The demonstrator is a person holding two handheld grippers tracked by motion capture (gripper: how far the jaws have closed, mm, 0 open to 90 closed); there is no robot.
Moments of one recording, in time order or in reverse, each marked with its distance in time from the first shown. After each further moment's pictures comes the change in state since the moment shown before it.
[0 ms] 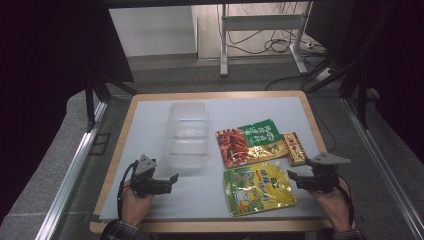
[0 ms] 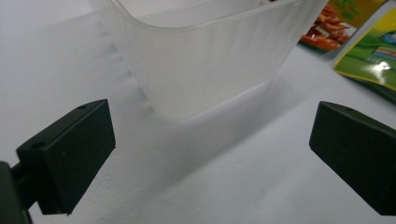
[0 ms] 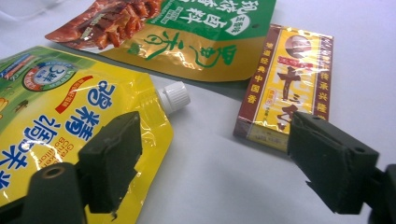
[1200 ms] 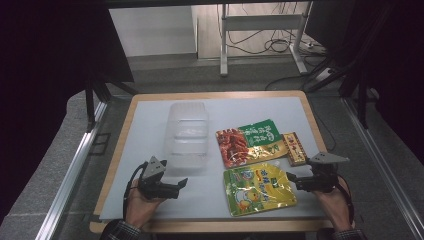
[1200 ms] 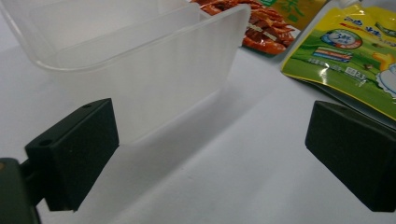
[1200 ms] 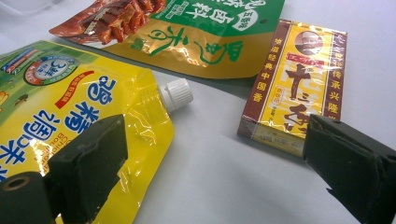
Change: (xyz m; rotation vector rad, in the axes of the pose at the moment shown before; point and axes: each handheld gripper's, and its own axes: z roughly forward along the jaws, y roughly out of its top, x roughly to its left) left arm -0.028 0.012 -0.002 -0.014 -0.111 0.076; right arm -0.004 -0.002 0.005 0.016 0.028 -0.009
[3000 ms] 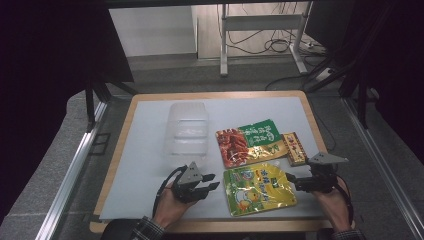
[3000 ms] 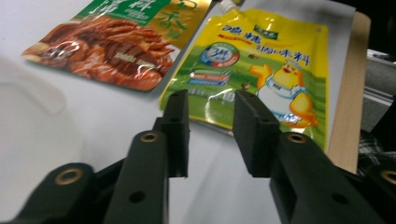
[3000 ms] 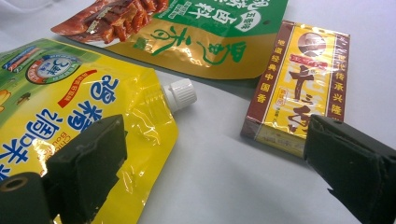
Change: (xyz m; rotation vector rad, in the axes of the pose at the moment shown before) left arm -0.065 0.029 0.049 -0.003 -0.298 0.166; right arm 0.003 0.000 0.000 0.003 -0.005 -0.012
